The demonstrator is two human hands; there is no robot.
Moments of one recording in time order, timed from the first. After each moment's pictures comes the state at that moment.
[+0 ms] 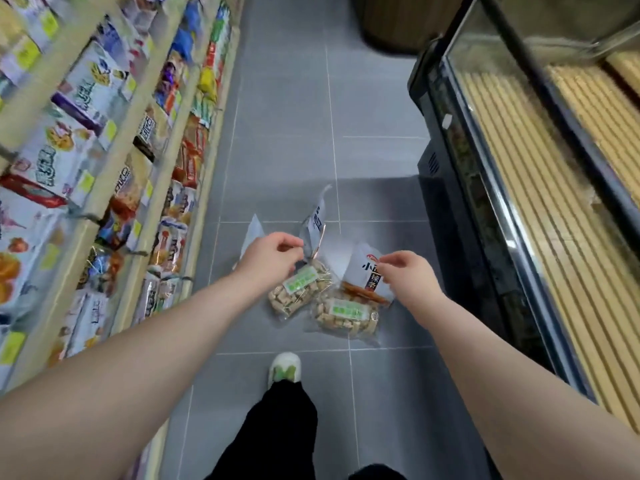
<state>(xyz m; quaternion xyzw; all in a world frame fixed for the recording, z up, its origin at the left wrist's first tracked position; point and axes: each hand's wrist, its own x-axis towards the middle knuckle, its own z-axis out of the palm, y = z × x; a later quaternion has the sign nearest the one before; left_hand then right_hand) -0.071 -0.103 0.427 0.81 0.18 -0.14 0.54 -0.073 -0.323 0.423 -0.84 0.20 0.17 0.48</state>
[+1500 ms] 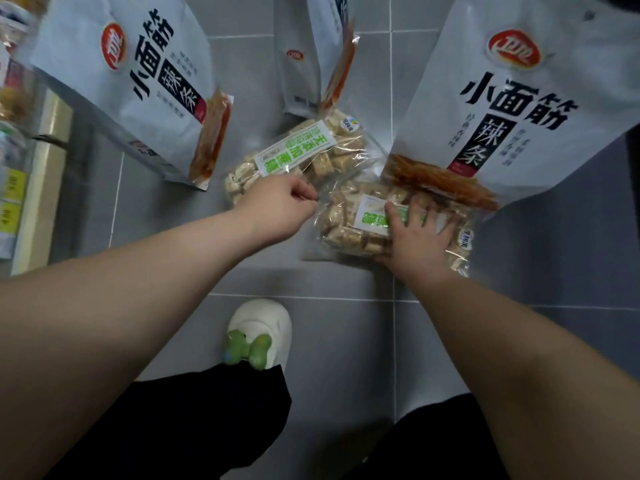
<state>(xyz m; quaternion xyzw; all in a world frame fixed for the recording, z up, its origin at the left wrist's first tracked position) -0.012 -0.144 -0.110 0.90 0.16 -0.23 0.34 -0.018 -0.357 -0.246 -0.97 -0.07 0.24 -0.02</state>
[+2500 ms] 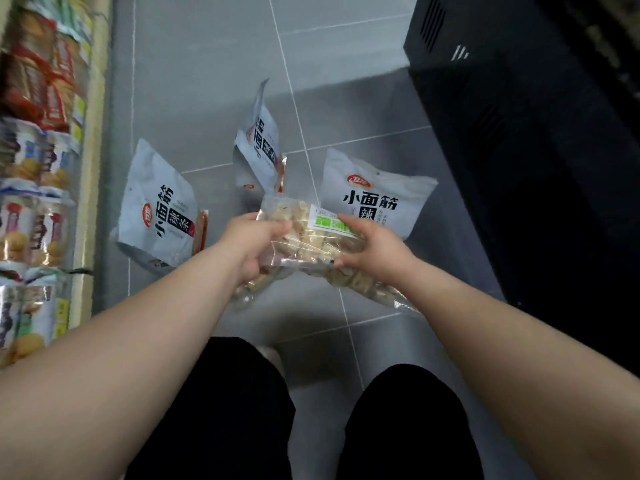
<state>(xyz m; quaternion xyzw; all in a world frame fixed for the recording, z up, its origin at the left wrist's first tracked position) 0.009 -0.185 0.084 0.68 0.32 -0.25 0.61 -0.016 -0.383 0.047 -0.90 0.04 0.22 0.37</state>
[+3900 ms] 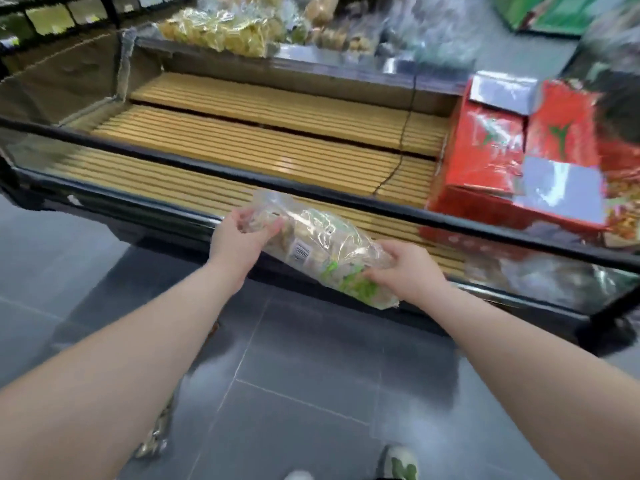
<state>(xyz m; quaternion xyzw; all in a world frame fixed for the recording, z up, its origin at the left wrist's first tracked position) -0.305 -0.349 0.568 0.73 -0.31 -0.29 0.54 -0.548 -0.430 0.565 -0.77 0.54 -0.10 0.32</state>
